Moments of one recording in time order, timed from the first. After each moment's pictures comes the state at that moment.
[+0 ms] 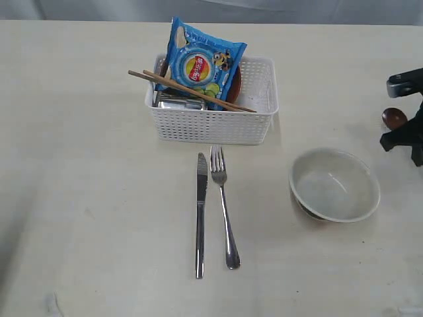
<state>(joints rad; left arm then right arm) -0.17 0.00 0.00 0.02 0.32 0.00 -0.06 1.83 -0.98 -0.27 0.77 -0.10</state>
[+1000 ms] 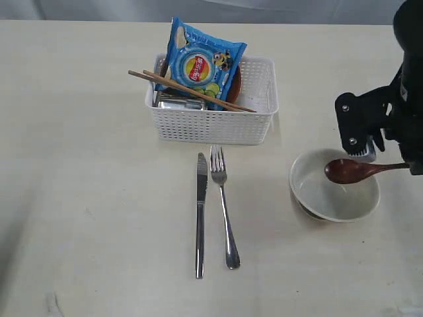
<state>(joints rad) -0.17 0.00 0.00 0.02 0.32 0.00 0.41 1.52 -0.92 -0.40 1.21 -0.92</state>
